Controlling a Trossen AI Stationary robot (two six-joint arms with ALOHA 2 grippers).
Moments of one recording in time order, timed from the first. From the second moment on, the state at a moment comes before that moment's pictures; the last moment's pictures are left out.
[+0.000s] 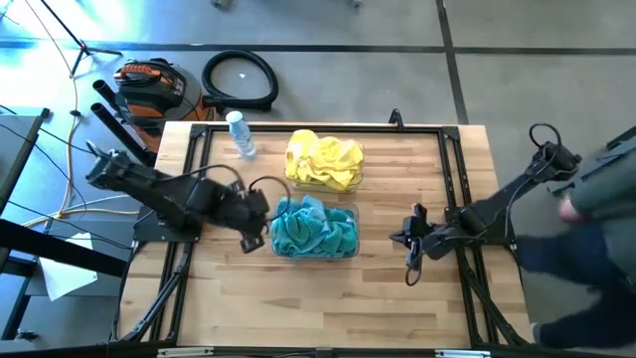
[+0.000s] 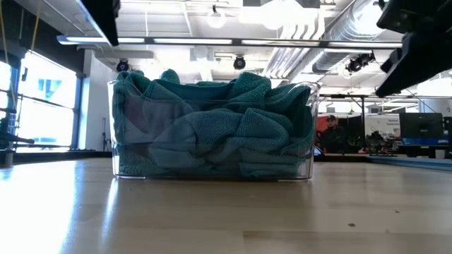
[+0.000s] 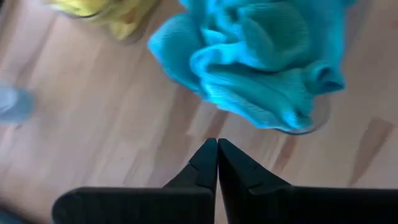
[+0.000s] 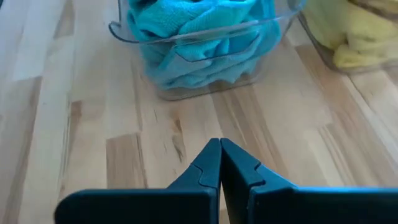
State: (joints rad) left arm -0.31 1.35 1.29 -1.24 -0.33 -0.68; right arm 0.59 0.97 0.52 -0.42 0.52 0.64
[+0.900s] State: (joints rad) left arm -0.09 0.72 0.33 -0.17 -0.17 -0.16; right arm 0.15 0.84 0.38 -0.01 0.21 0.22
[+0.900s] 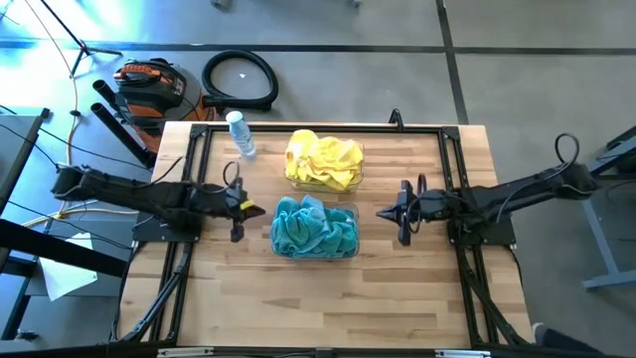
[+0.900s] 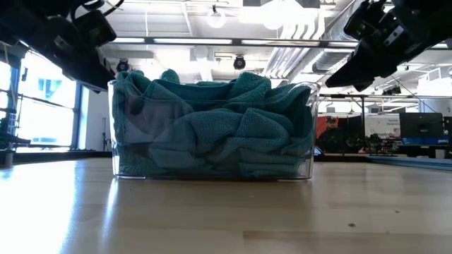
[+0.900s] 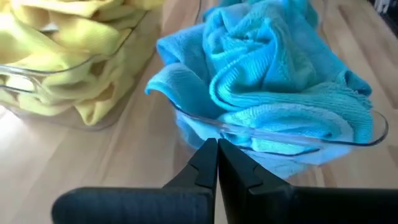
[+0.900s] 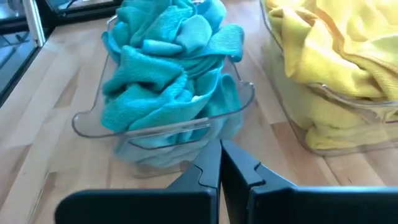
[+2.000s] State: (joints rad) left arm -0.04 0.07 0.08 -0.12 -0.06 -0.05; right arm 0.08 0.84 0.38 -0.03 0.18 0.32
